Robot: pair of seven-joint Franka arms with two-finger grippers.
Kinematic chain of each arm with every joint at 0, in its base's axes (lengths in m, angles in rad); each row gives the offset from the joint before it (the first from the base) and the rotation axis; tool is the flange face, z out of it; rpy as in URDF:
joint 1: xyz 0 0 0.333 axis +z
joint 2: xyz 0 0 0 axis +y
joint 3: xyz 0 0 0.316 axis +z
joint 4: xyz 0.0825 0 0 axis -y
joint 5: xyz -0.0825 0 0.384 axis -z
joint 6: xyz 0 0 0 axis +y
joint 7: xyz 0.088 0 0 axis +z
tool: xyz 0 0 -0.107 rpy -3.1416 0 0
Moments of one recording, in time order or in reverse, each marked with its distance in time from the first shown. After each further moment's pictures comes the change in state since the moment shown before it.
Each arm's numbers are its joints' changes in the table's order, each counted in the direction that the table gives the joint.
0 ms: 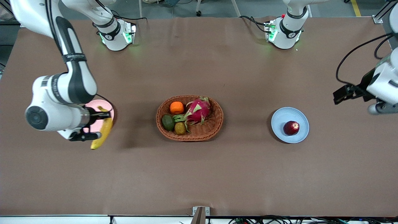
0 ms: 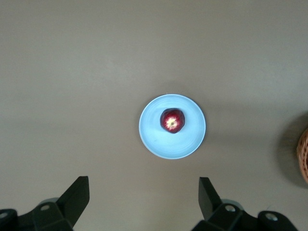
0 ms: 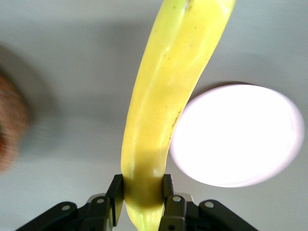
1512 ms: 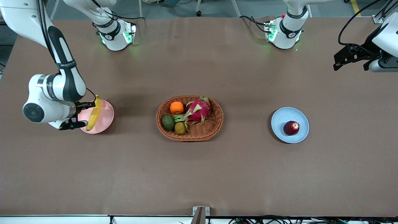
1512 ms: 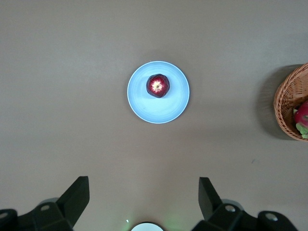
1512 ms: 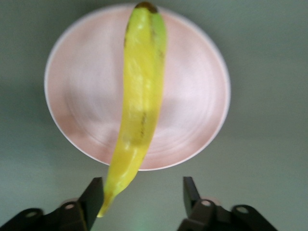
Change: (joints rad) left arm -0.087 -0.199 0.094 -0.137 0.103 0.088 -0.067; right arm -0.136 -0.054 0.005 -0.232 0.156 -0.128 0.087
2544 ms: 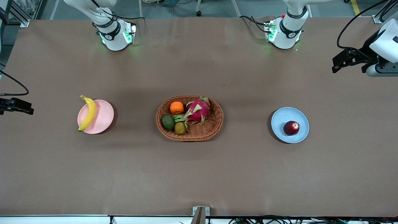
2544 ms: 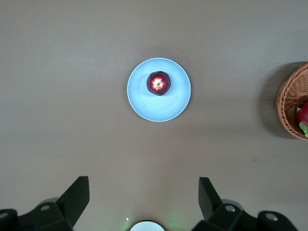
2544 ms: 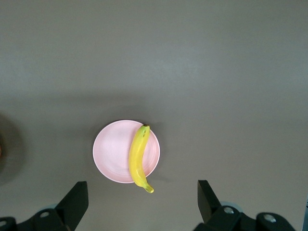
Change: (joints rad) left arm 0.001 0.014 0.003 -0.006 0.000 -0.001 0.000; right arm -0.036 -0.049 0.000 0.689 -0.003 0.347 -0.047
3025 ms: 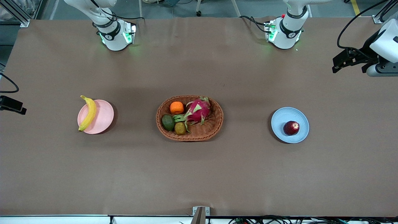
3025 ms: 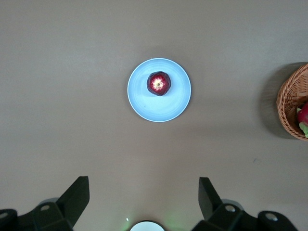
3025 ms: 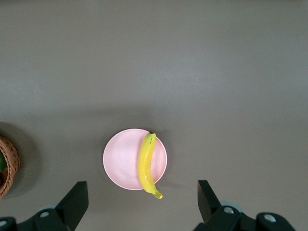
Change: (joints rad) left arm 0.001 0.000 0.000 0.000 0.000 -0.004 0.000; right arm -0.026 -0.031 0.001 0.001 -0.051 -0.022 -0.024
